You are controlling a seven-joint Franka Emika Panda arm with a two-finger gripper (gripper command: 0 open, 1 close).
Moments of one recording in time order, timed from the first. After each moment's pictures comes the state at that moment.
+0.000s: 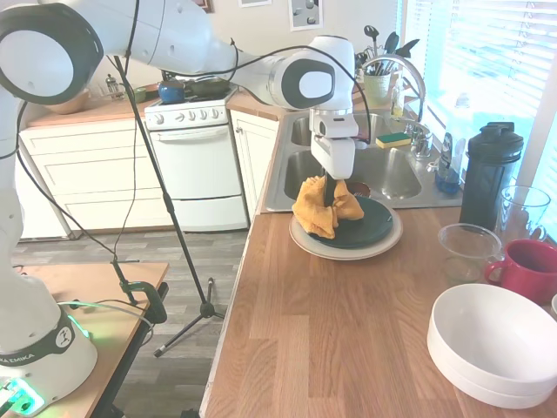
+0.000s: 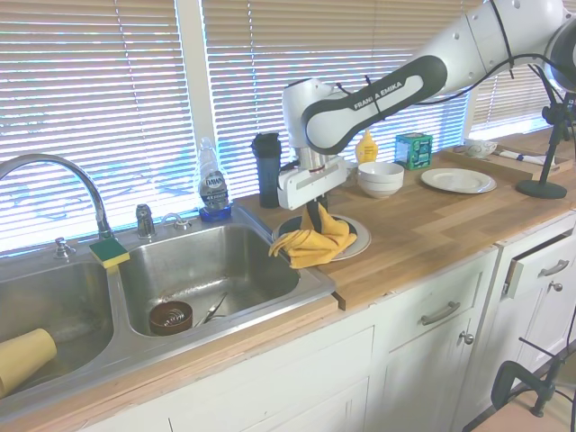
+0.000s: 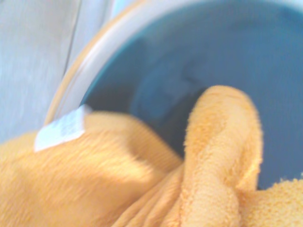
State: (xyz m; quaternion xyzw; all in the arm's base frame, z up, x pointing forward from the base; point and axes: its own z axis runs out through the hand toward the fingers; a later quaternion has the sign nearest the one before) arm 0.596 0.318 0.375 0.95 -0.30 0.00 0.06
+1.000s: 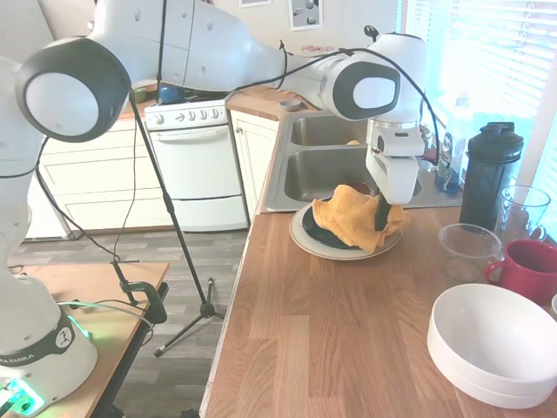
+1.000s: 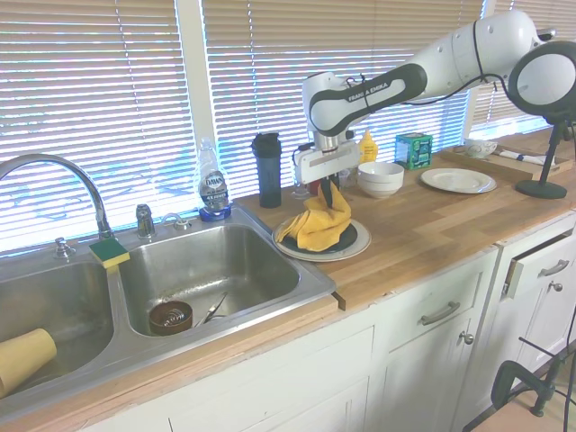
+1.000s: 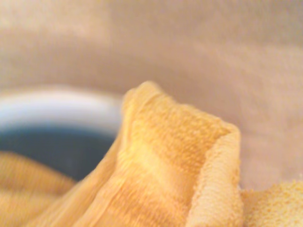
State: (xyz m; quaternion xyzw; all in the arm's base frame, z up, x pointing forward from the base) arm 0.666 0.211 0.379 0.93 -0.37 -0.01 0.07
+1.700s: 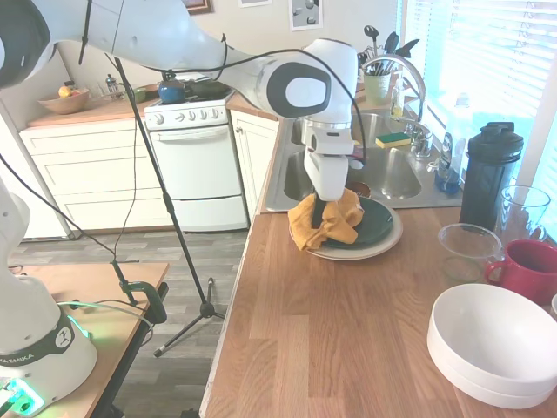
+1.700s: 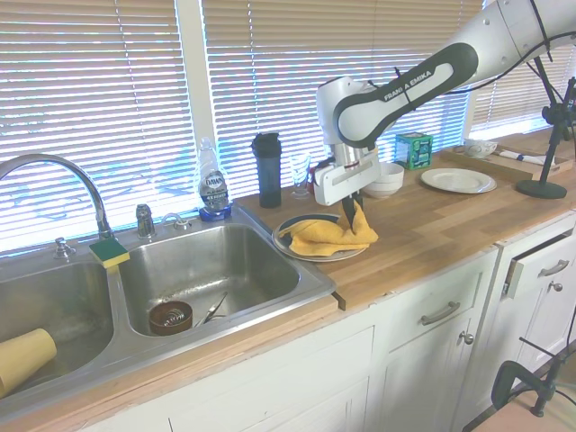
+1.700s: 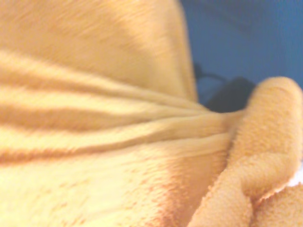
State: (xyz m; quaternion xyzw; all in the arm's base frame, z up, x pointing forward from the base) arm 0.539 0.271 0.361 0.95 -0.29 -0.03 0.08
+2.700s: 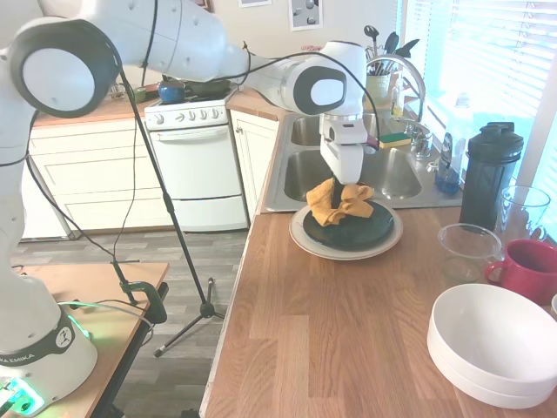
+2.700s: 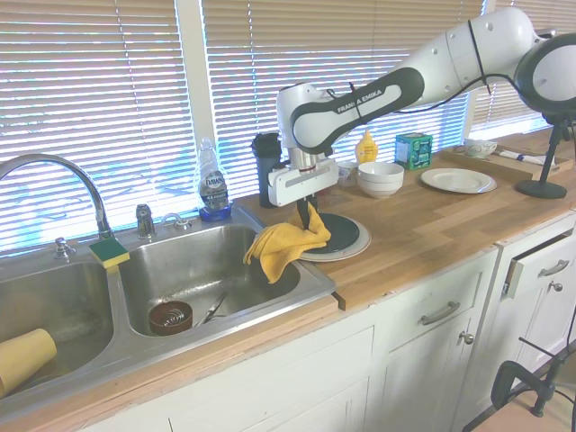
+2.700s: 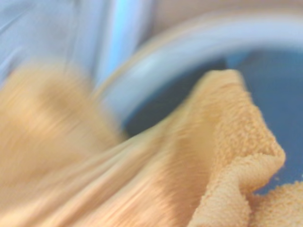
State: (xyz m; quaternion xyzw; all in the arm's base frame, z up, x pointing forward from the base) arm 0.635 0.316 0.360 0.94 -0.33 -0.01 0.04
